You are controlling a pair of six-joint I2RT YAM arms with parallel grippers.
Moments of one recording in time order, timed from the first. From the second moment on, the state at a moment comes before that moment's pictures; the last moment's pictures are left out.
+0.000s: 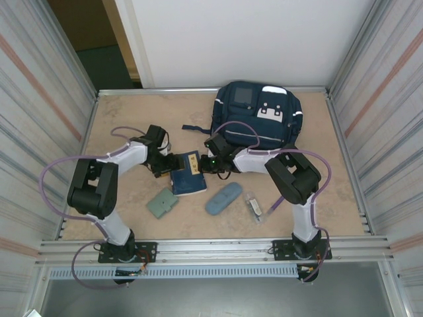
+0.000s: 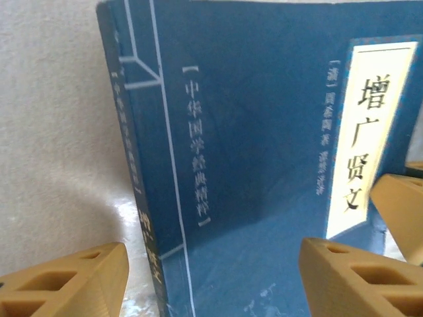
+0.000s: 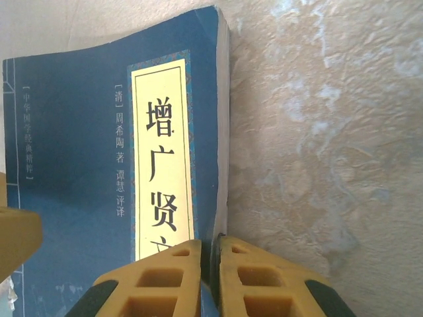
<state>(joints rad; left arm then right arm) -0.29 1.71 1.02 -0.63 0.29 -0.48 0.76 2.00 1.18 -0.08 -0.21 0.71</state>
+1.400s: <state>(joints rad) -0.44 1.52 1.11 -0.52 0.62 -1.05 1.02 1.34 0.80 -0.09 0.14 -0.46</state>
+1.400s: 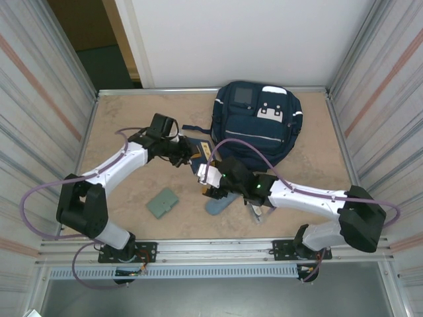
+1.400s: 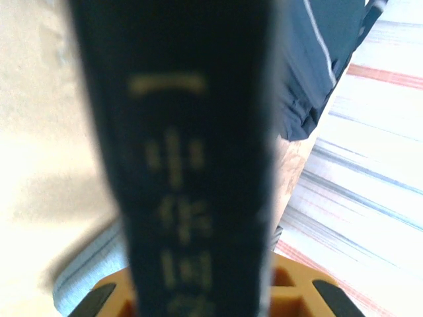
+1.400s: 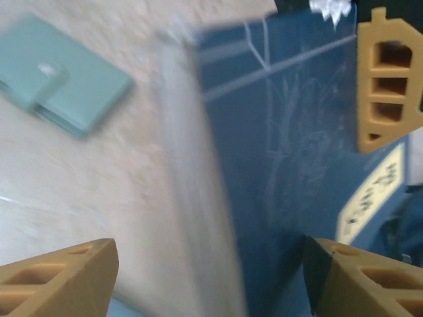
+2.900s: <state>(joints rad) -0.70 2.19 1.62 -0.24 0.50 1.23 0.24 0.80 0.93 -0.61 0.02 -0.27</state>
